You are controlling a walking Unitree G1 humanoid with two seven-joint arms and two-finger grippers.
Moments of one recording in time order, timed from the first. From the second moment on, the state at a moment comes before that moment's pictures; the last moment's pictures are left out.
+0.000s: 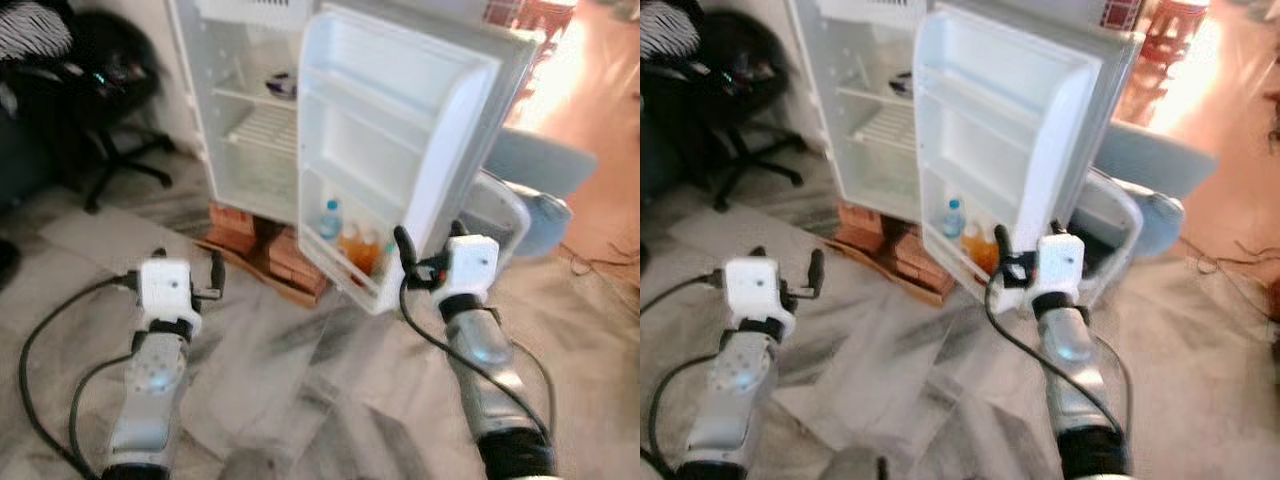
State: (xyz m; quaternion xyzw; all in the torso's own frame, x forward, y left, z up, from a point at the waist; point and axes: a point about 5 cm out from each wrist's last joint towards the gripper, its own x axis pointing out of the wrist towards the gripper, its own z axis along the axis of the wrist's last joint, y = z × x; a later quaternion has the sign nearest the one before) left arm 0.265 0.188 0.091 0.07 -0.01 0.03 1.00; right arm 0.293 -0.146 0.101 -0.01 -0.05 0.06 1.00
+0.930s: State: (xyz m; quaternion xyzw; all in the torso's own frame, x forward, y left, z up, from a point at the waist) left arm 0.258 0.192 0.078 0.06 0.01 0.03 1.00; right arm 0.297 -0.146 0.104 -0.02 -0.05 0.06 1.00
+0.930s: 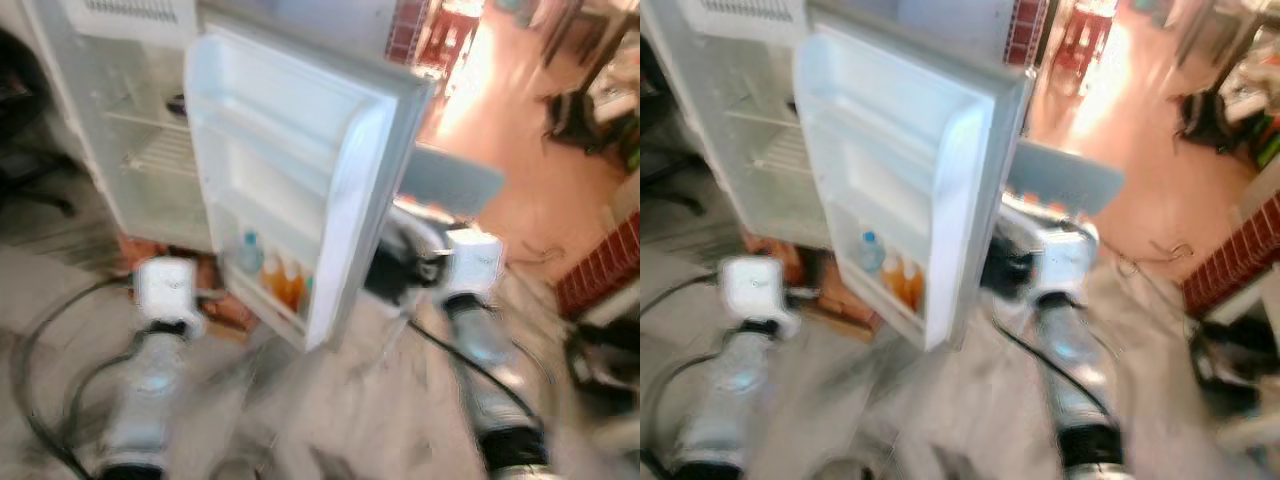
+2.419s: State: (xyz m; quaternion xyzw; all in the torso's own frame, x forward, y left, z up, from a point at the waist) left arm 0.219 0.205 0.012 0.07 0.15 0.06 0.98; right arm 0.261 -0.060 0.171 0.25 -0.01 0.59 0.76
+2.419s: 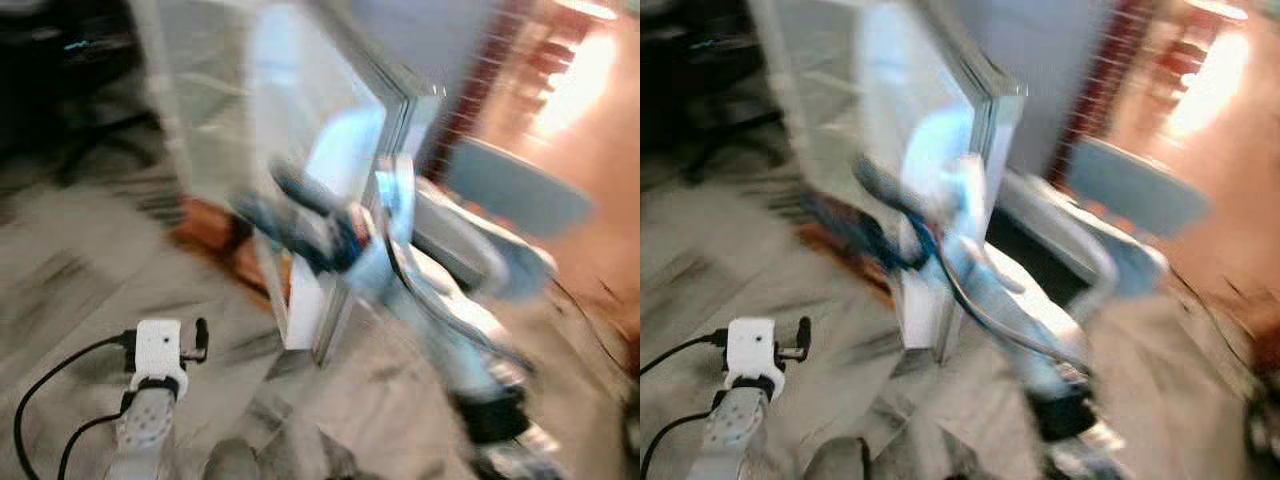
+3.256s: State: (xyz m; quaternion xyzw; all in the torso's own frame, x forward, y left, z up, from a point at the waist) left arm 0.220 0.202 0.010 0.11 0.16 0.03 0.98; right arm 0.325 -0.114 0.090 -0.14 0.12 0.27 0.94
